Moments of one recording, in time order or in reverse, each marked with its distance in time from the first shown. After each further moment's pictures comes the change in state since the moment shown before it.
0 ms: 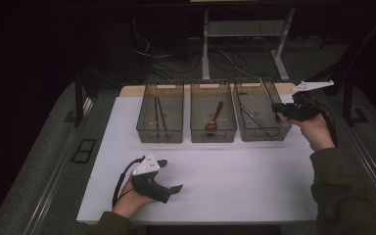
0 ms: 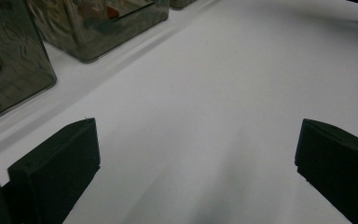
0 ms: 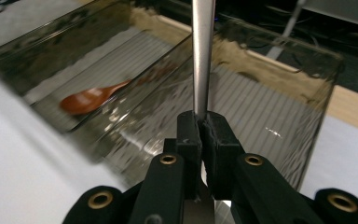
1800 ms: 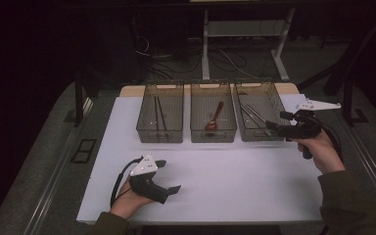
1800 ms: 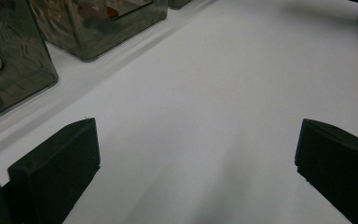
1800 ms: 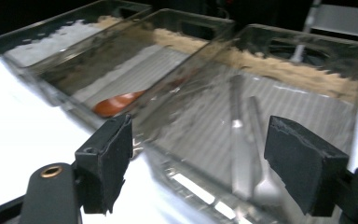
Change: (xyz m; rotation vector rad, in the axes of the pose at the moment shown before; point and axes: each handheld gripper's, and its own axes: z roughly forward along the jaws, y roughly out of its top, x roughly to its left) left arm 0.002 -0.002 -0.004 -0.009 -0.010 0.008; right arm 0.026 -0.050 -0.014 -0.140 0.081 0.046
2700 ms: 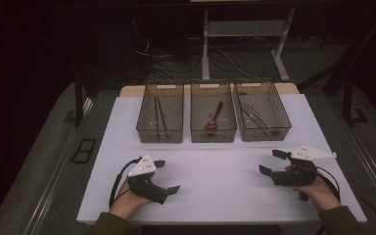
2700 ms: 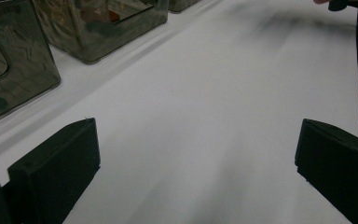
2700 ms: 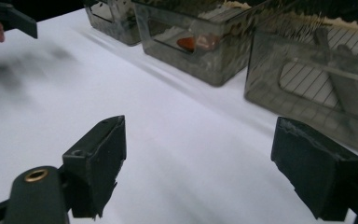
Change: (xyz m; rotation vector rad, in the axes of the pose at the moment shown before) left arm -0.001 0.000 -0.004 -0.003 0.002 0.003; right arm 0.064 -0.091 -0.025 -0.001 0.122 -0.056
